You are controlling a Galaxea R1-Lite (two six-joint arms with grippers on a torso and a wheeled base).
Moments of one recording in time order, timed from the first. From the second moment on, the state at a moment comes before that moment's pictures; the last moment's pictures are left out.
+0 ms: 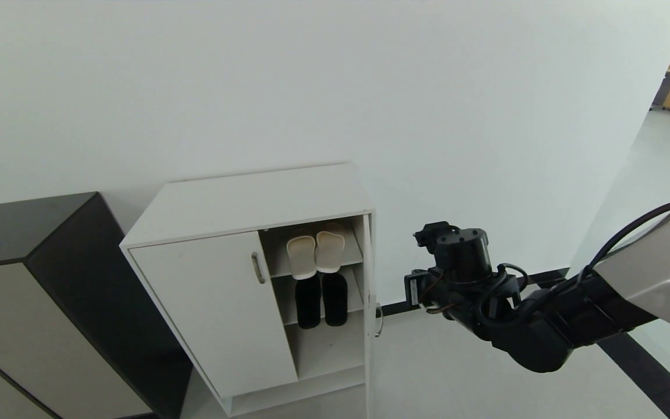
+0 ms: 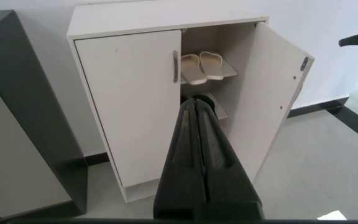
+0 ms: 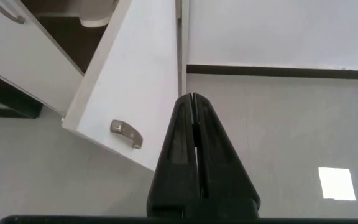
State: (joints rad) left arm -0.01 0.00 0.00 0.00 -0.02 -0.01; right arm 0.67 2.08 -1.01 -0.68 -0.35 0.17
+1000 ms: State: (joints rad) left arm -0.01 0.00 0.00 0.00 -0.02 -0.01; right arm 0.62 2.07 -0.98 -0.75 -0.51 -0.01
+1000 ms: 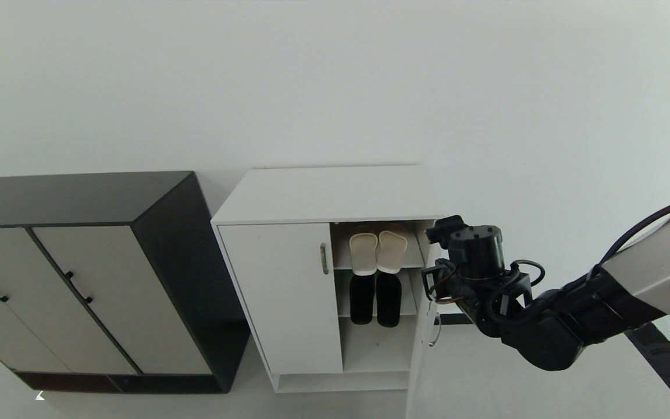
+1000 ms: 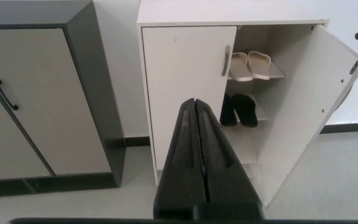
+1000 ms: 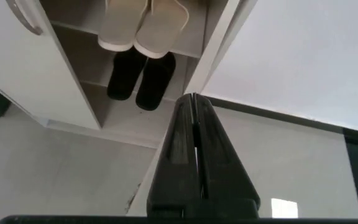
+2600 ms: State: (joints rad) left arm -0.01 0.00 0.00 0.00 -0.02 -0.01; right arm 0.58 2.14 -0.92 -0.95 -0.11 0.15
